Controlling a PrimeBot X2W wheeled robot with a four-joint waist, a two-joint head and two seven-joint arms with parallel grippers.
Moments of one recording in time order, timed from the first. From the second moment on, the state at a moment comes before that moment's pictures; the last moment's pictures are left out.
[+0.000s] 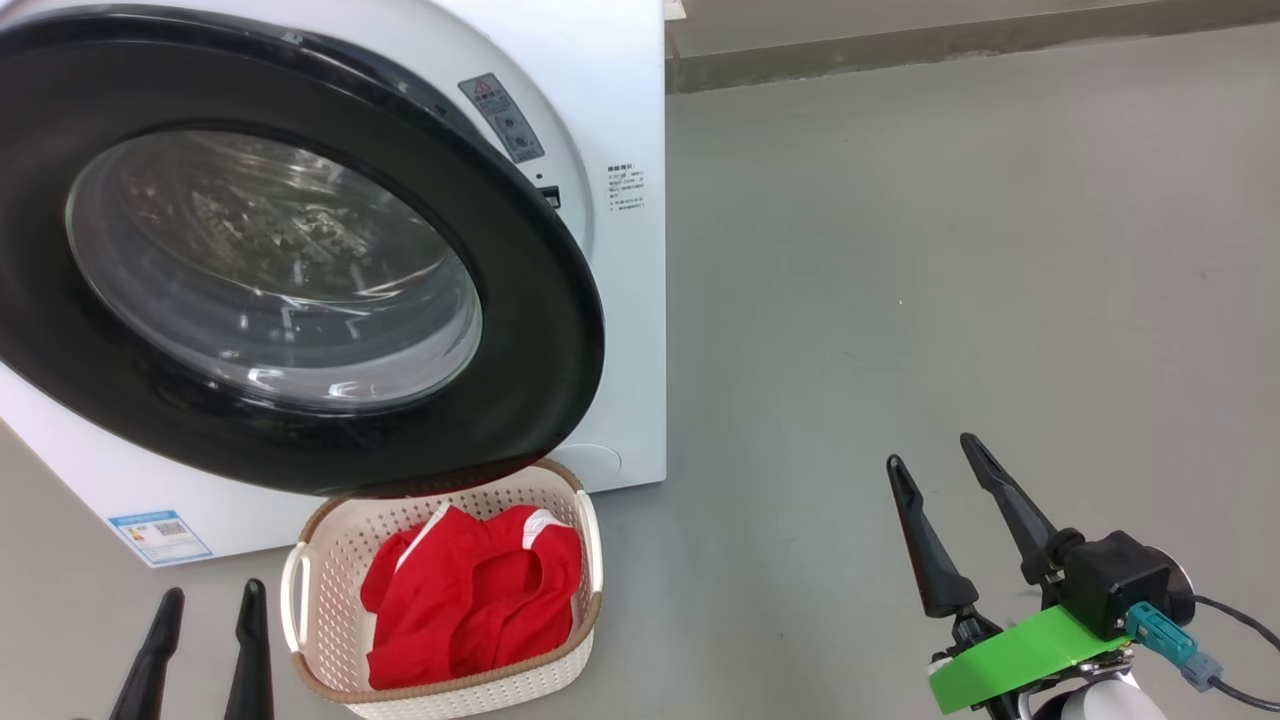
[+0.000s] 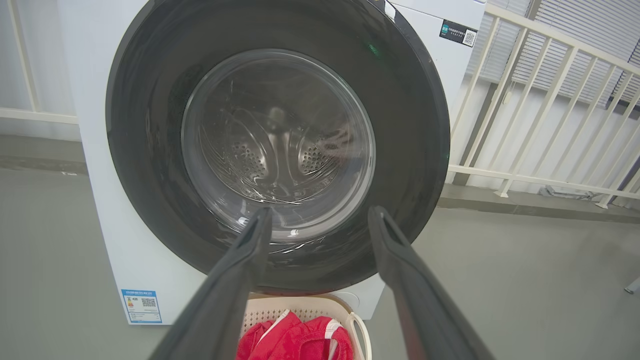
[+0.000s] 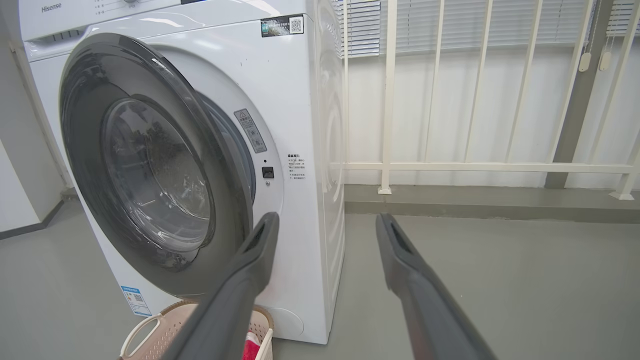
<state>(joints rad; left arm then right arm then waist) 0.12 0.16 0.11 0.03 -0.43 -0.11 -0.25 -0.06 -0.05 0.10 0.18 0.24 0.12 -0.26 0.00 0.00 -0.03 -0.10</state>
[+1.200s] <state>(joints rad) 0.13 0.12 0.06 0.07 -0.34 -0.12 -0.25 -0.17 -0.05 0.21 0.36 0.24 0.12 -0.26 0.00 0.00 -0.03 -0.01</state>
